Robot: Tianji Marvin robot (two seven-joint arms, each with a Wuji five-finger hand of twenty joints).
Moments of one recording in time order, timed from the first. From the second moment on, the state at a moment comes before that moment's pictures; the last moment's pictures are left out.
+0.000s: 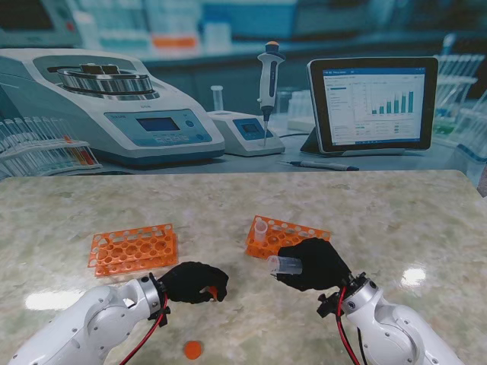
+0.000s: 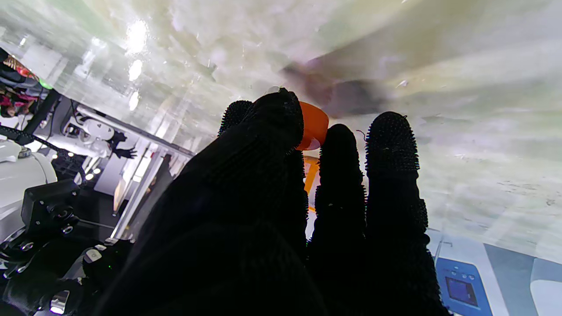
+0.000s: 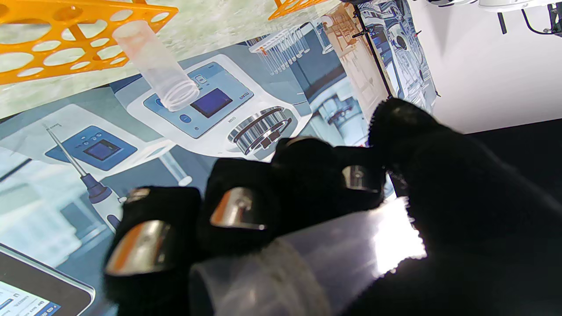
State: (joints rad) left arm 1.54 -1.03 -1.08 -1.47 0.83 -0.55 -0.06; right arm -1.77 -1.12 1.31 -1.70 -0.74 -0.58 -0.25; left_hand 1.17 -0.57 0.47 -0.11 0.78 -0.06 0.71 0.53 0.69 -0.01 0.34 0.85 0.63 0.09 0.55 1.18 0.56 0.10 1.06 0.45; right_hand 0.54 -0.64 0.86 0.01 1.04 -0.24 1.28 1.40 1.40 -0.14 1.00 0.93 1.29 -0.09 1.39 0.96 1.13 0.06 1.72 0.77
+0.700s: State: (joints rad) left arm 1.53 -1.04 -1.09 -1.53 0.78 -0.56 -0.07; right arm -1.77 -1.12 1.31 -1.70 -0.73 -0.58 -0.25; left_hand 1.17 -0.57 0.47 -0.11 0.78 -0.06 0.71 0.53 0.69 -0.01 0.34 0.85 0.63 0.10 0.55 1.18 0.56 0.11 1.06 0.44; right_hand 0.54 -0.64 0.86 0.01 1.04 -0.24 1.28 1.40 1.40 -0.14 1.00 0.93 1.29 -0.09 1.39 0.96 1.13 0.06 1.72 0.77
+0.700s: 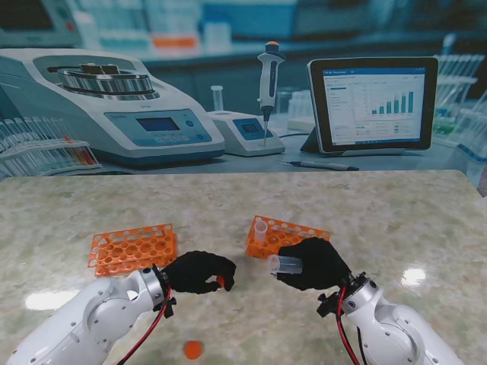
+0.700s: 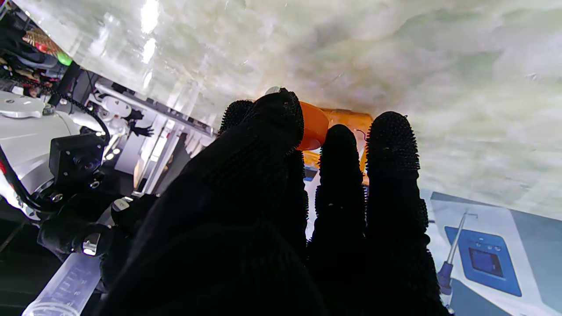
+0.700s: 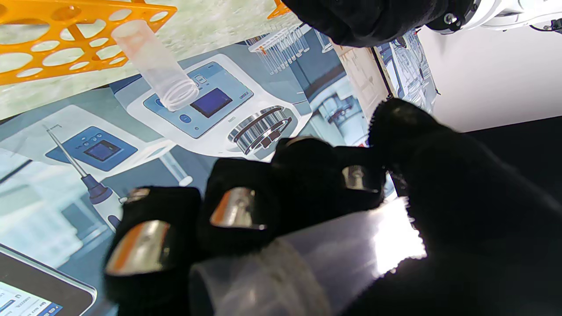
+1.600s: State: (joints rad) left arm 1.50 -1.06 -1.09 -1.58 0.71 -0.60 -0.01; right arm -1.77 -1.12 1.31 -1.70 -0.72 -0.58 -0.23; left_hand 1.17 -0.57 0.47 -0.11 0.78 -0.05 0.71 0.53 0.69 0.00 0.34 0.85 0.64 0.10 0.53 1.20 0.57 0.11 1.05 0.44; right_hand 0.54 -0.64 0.86 0.01 1.04 -0.24 1.28 1.40 1.40 -0.14 1.00 0.93 1.29 -0.09 1.39 0.96 1.13 0.06 1.72 0.77
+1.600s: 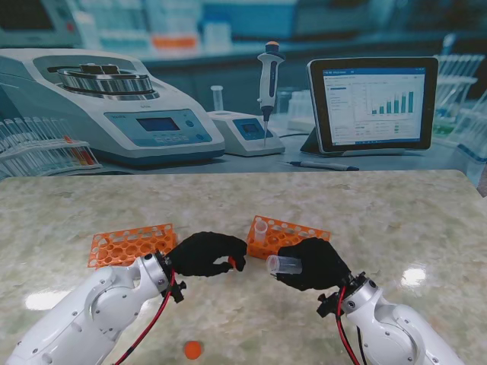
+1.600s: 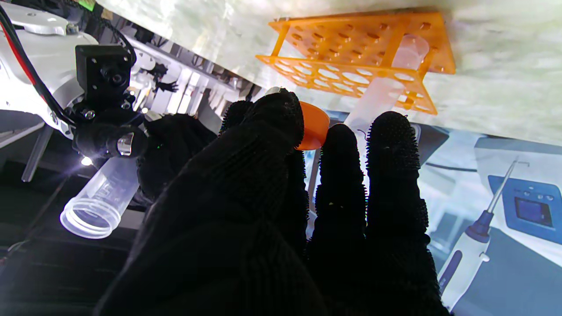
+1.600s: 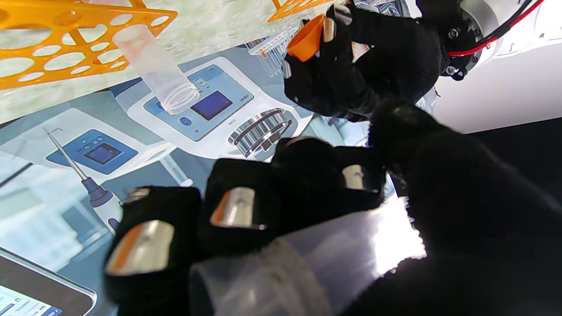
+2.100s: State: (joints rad) left arm 1.49 -1.08 -1.08 -1.60 0.69 -0.62 0.05; right arm -1.77 -1.12 1.31 -1.70 -0.72 -0.58 -0.23; left_hand 1.17 -0.57 0.47 -0.11 0.78 -0.05 0.71 0.53 0.69 0.00 0.34 0.85 0.64 0.10 0.53 1.20 0.57 0.12 1.05 0.44; right_hand 0.54 -0.64 0.86 0.01 1.04 -0.24 1.28 1.40 1.40 -0.14 1.00 0.93 1.29 -0.09 1.39 0.96 1.13 0.06 1.72 0.77
